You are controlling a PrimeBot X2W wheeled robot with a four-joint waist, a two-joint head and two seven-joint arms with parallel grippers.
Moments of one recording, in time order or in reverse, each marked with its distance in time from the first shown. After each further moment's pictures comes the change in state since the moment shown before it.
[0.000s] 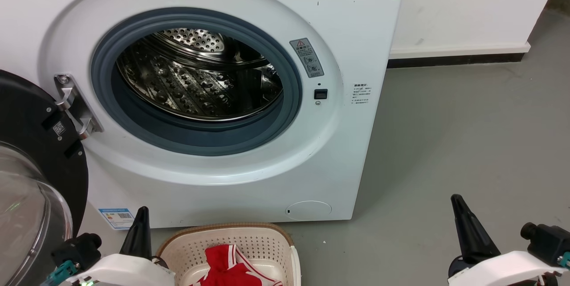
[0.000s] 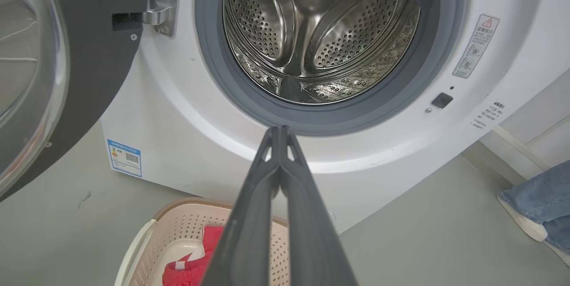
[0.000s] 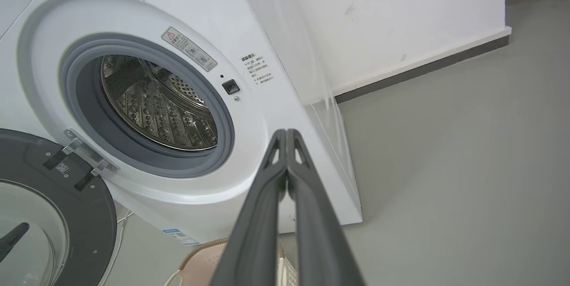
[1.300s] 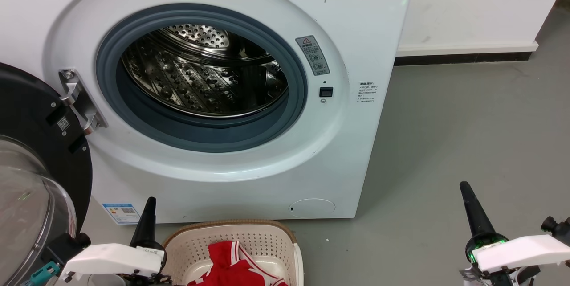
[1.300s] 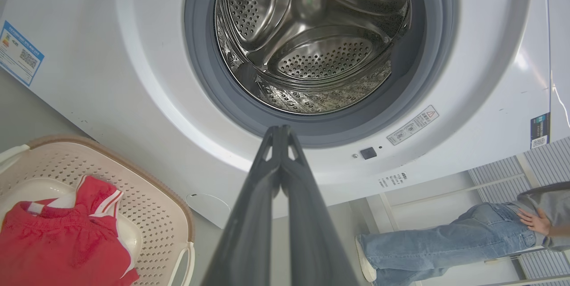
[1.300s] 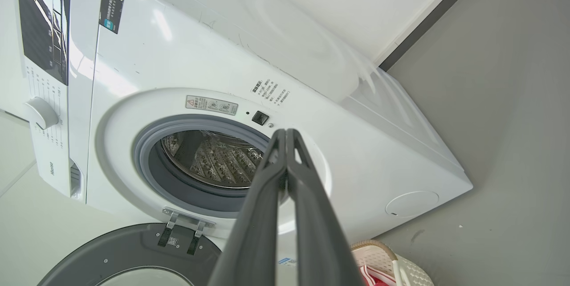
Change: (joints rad) left arm -0.062 -0.030 0.028 0.051 -0.527 -0.039 0.085; right arm -0.095 -0.016 -0.026 0.115 0.565 0.000 0.040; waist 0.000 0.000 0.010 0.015
